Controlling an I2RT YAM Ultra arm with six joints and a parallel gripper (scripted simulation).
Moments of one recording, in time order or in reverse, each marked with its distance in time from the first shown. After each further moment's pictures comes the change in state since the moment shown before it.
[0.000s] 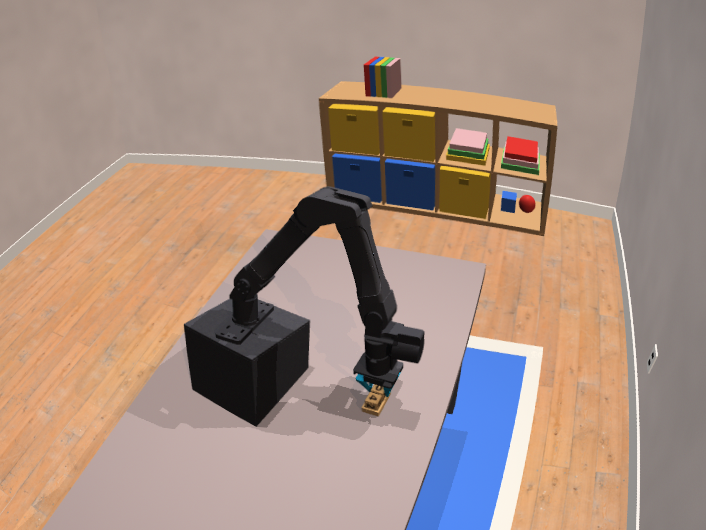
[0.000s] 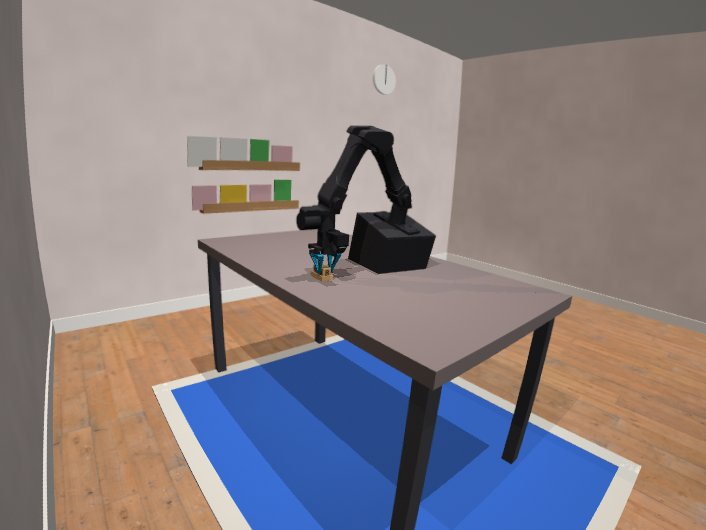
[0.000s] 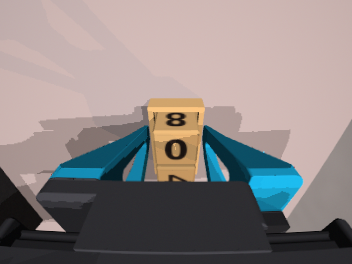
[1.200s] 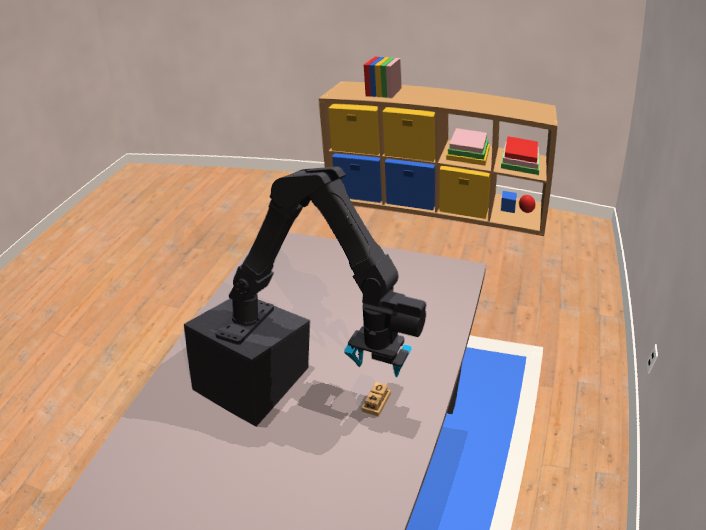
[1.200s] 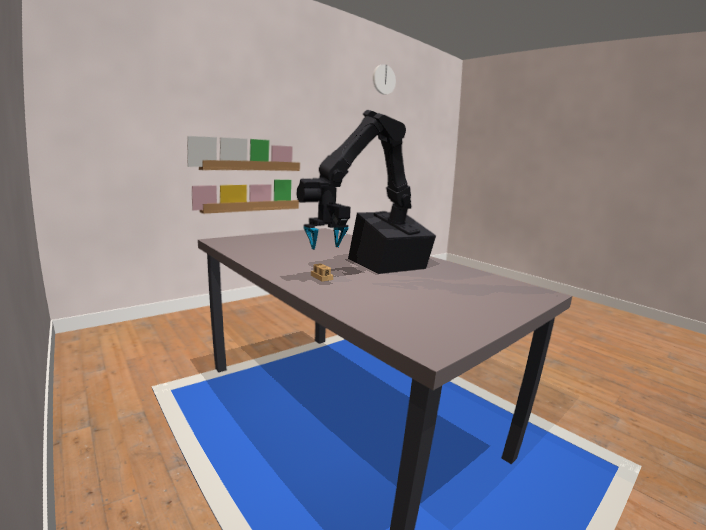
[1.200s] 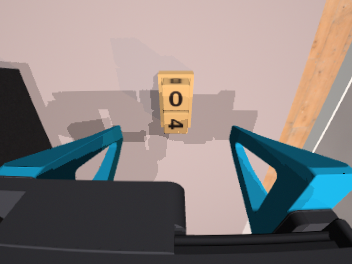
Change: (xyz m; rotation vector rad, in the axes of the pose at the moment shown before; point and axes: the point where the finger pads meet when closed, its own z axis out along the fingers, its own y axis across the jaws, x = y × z) arm 0.000 0.000 -0.087 0.001 0.003 -0.003
